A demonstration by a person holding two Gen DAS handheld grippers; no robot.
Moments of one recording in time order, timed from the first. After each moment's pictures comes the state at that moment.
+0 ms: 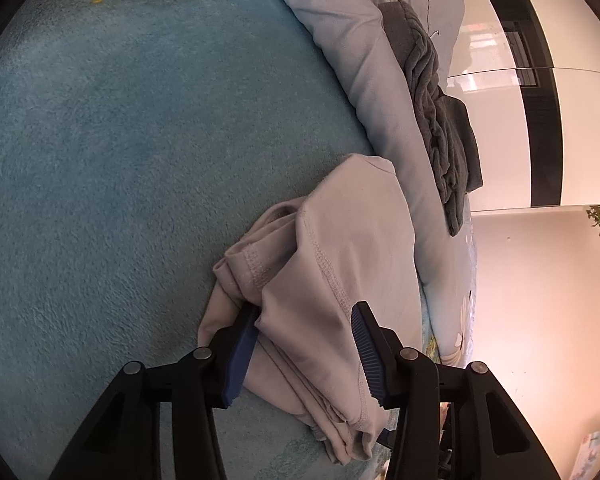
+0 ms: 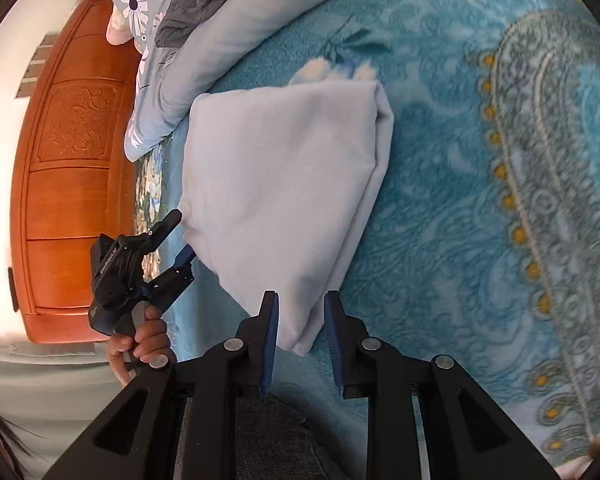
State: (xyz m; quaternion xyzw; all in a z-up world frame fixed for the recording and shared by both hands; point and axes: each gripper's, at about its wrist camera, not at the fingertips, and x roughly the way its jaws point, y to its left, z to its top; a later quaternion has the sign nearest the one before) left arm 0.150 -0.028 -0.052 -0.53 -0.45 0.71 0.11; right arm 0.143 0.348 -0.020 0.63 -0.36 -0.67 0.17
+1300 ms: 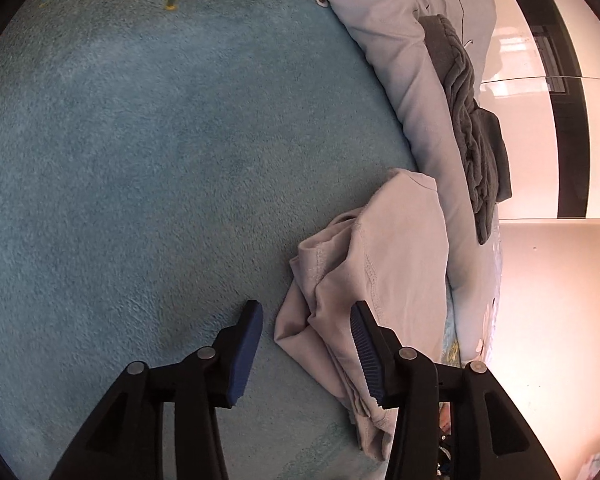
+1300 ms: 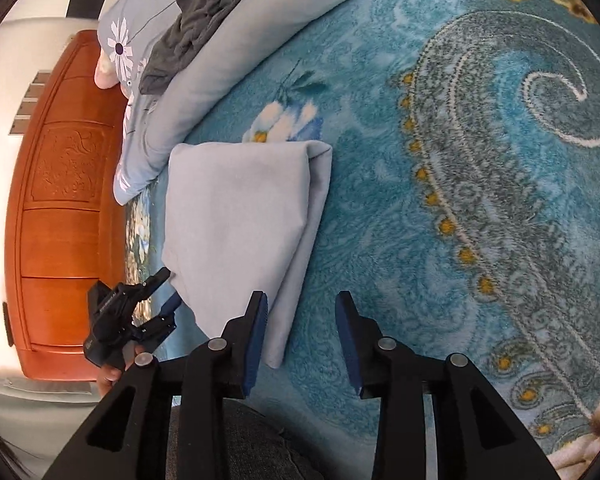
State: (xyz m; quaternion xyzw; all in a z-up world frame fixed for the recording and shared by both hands) left arm 0.201 -0.086 -0.051 -0.56 -0.45 0.69 0.06; right arm 0.162 0.378 -0.019 0.58 -0.39 -0.71 0.12
